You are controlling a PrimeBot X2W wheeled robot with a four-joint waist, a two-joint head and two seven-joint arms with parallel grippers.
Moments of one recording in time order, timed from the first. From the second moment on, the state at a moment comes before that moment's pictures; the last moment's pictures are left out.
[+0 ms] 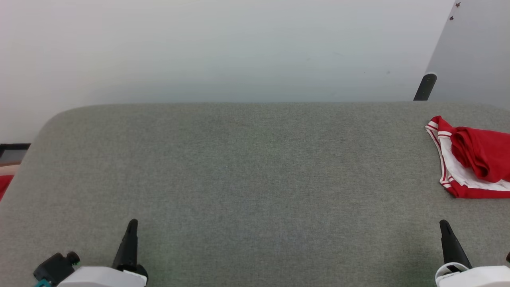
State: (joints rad) left arm -0.01 0.15 0.04 0.23 -1.02 -0.13 -0.07; right arm 0.01 -0.10 -0.08 0.22 0.88 0.13 -0.07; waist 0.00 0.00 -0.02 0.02
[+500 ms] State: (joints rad) left arm -0.04 0.13 0.06 0.23 -1.16 -0.13 -0.02; right arm -0.02 -0.09 -0.09 0.23 1.06 0.13 -0.02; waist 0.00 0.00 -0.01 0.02
